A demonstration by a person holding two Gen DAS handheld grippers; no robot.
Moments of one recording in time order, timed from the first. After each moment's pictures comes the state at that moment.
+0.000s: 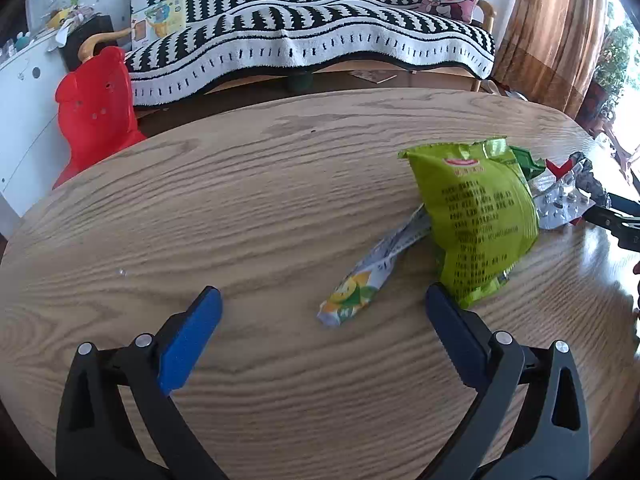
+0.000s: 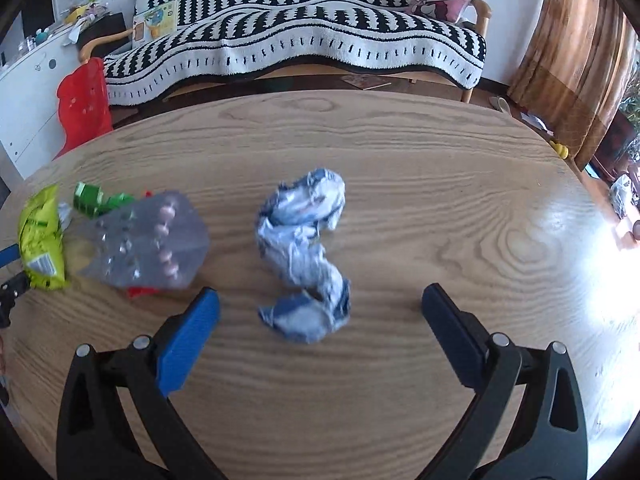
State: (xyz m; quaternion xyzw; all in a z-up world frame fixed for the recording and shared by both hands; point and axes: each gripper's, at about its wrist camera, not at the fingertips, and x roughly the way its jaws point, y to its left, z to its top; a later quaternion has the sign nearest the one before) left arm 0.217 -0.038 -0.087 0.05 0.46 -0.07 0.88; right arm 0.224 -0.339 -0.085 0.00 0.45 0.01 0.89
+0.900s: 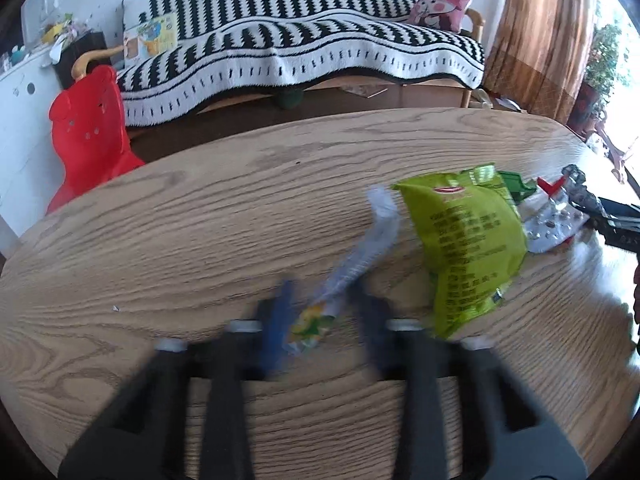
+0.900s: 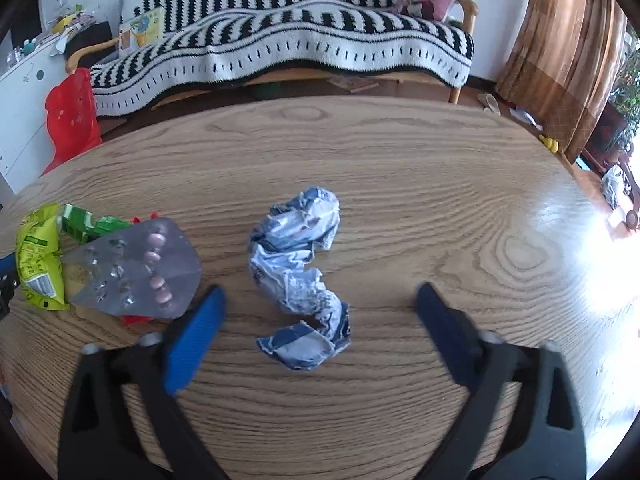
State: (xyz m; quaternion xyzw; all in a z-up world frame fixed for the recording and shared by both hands) left arm 0.218 -0.046 -0.078 0.06 0.43 -0.09 0.90; right arm 0.228 -0.338 -0.080 0.01 0.44 -0.02 0.90
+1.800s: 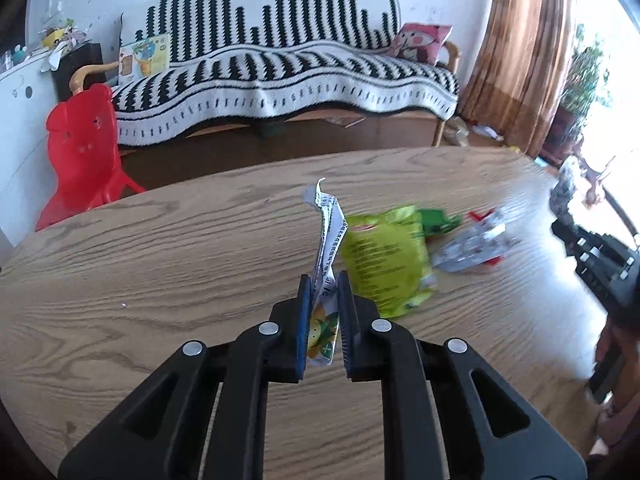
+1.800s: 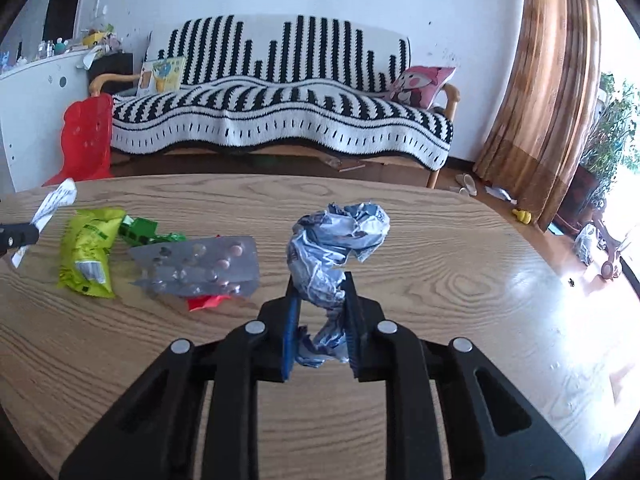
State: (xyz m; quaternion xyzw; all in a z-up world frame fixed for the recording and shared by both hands) left arm 0.181 -0.057 -0.031 0.01 0.39 -0.13 0.91; right arm 0.140 -0.302 -0.048 -0.05 0.30 -0.05 0.95
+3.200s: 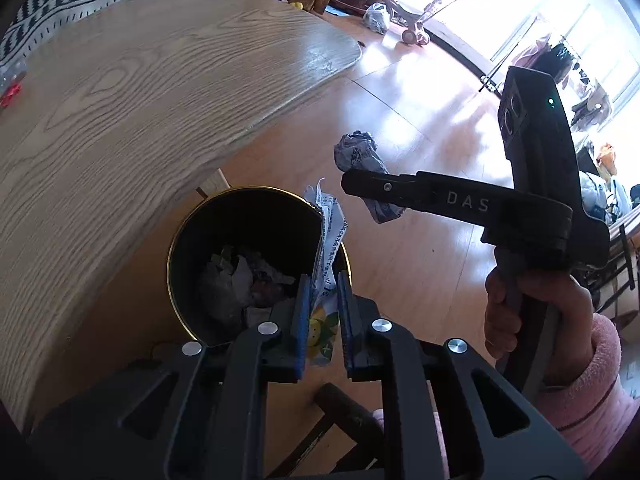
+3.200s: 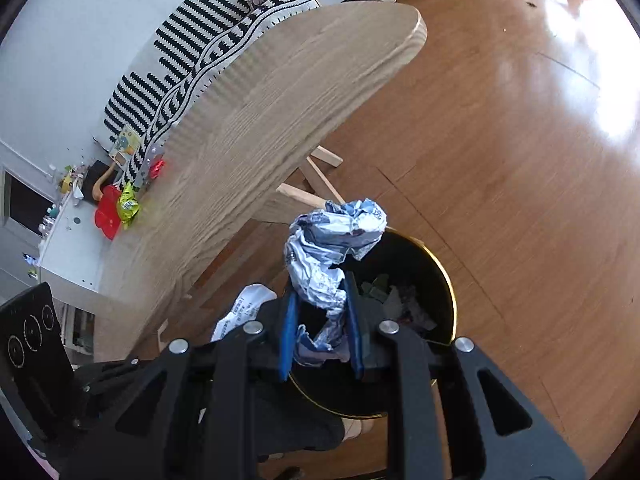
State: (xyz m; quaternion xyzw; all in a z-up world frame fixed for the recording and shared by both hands) left arm -0.130 -0.381 -0.091 0.11 0.53 -0.43 0.72; right arm -0.211 -0.535 -0.118 0.36 0.42 -0.02 0.83
